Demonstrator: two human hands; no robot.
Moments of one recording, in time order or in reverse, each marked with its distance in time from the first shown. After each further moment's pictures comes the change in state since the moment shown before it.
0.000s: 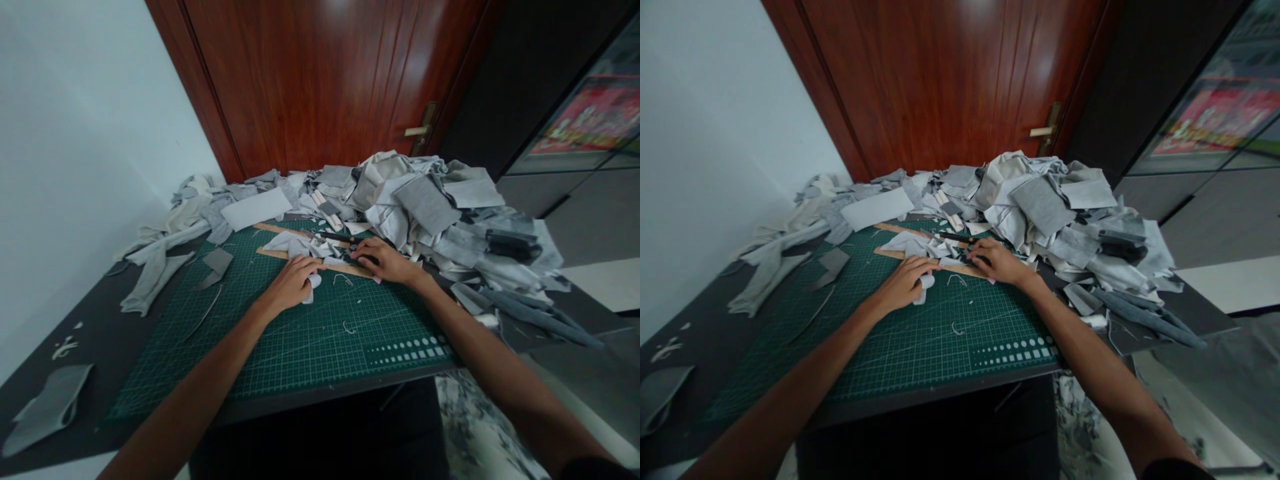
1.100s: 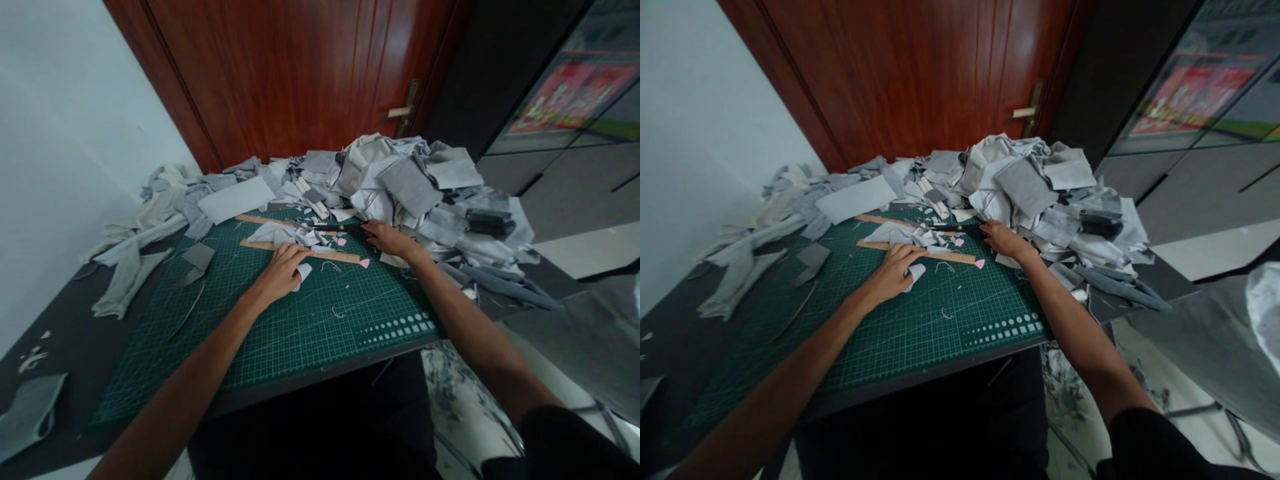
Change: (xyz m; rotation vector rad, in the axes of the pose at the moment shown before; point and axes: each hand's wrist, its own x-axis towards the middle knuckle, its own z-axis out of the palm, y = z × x) left_hand 0.003 -0.002 0.006 0.040 0.006 0.027; right_hand -0.015 0.060 -0.007 -0.208 -0.134 0.349
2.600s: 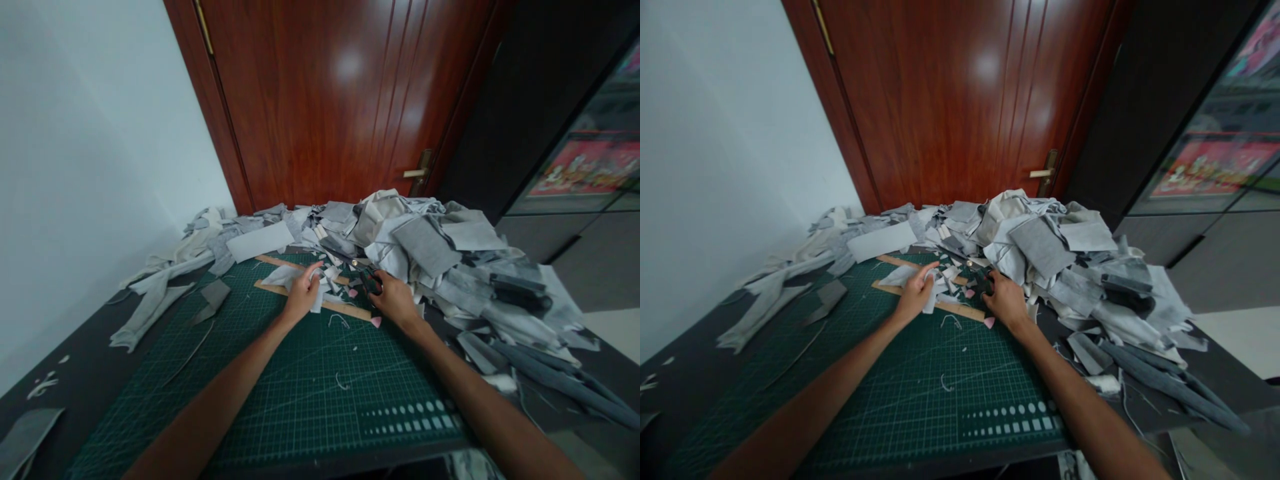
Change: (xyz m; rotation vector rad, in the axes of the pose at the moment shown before) left_hand 0.062 -0.010 0.014 -0.480 0.432 -0.422; right_hand -0.001 -0.062 0.003 0.072 0.304 0.332
